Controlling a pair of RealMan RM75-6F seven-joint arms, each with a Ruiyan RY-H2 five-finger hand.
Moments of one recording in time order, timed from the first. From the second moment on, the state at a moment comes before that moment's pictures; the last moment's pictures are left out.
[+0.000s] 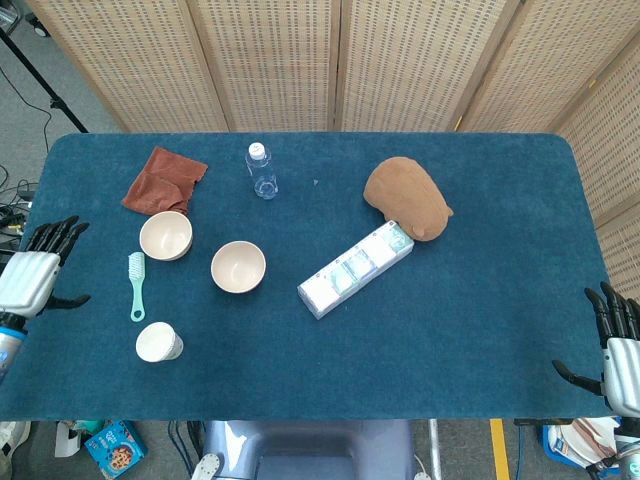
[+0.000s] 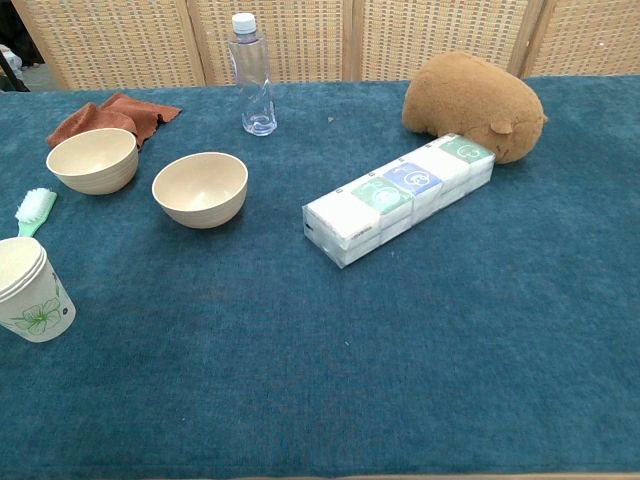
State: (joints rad) left arm -0.39 -1.11 -0.15 -1.36 1.42 1.06 -0.18; right arm 0.00 -1.07 0.10 -1.73 -1.45 1.54 0.01
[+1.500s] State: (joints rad) left arm -0.65 -1.61 -0.16 -0.79 1.31 0.83 -0.23; right arm 0.02 -1.07 0.11 -1.70 -1.38 1.48 0.04
